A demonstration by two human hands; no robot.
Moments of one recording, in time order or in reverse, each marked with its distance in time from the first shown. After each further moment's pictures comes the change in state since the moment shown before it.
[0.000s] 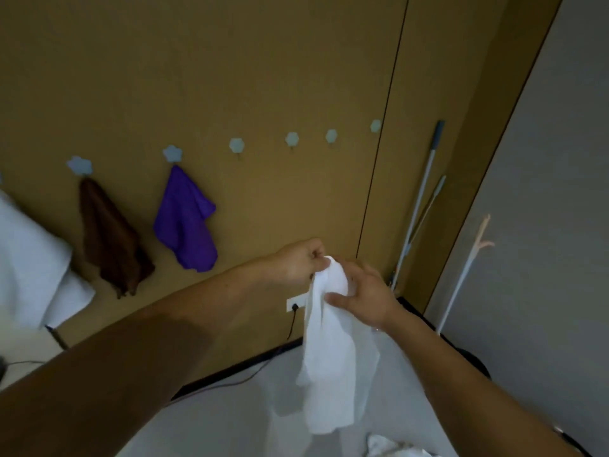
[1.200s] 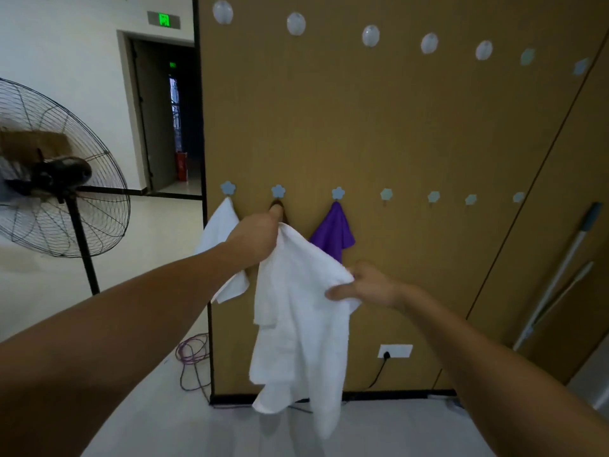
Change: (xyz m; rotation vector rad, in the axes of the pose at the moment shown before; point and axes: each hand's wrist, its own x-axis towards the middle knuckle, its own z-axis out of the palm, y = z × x) left_hand -0.264 -0.112 -0.260 0.677 0.628 -0.310; right_hand 0.029 -0.306 0.101 0.229 -0.492 -0.209
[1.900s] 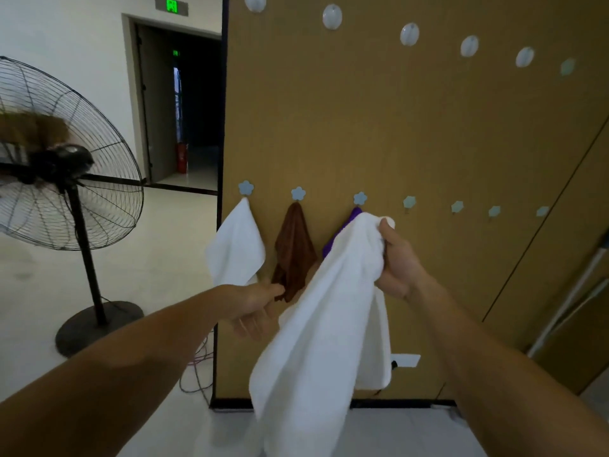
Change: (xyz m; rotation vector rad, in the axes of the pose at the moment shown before) left_hand -0.033 -0.095 0.066 -0.674 -0.864 -0.562; right_hand 0.068 -0.036 0.004 1.226 0.191 -0.003
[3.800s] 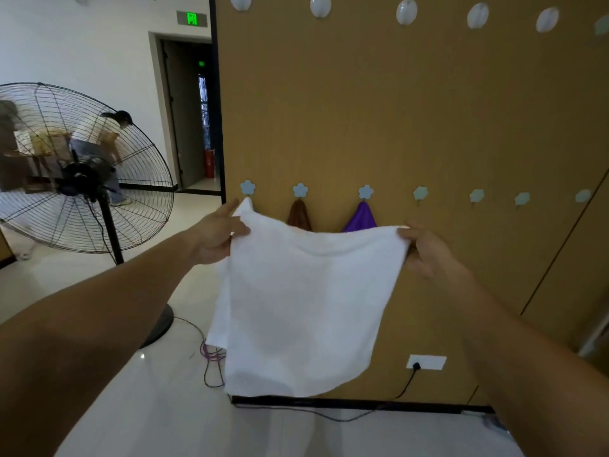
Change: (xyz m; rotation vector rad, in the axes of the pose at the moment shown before) left_hand -0.026 0.053 -0.072 -0.778 0.251 0.465; right_hand 0.034 -0.041 -0.086 -0.107 0.257 -0.077
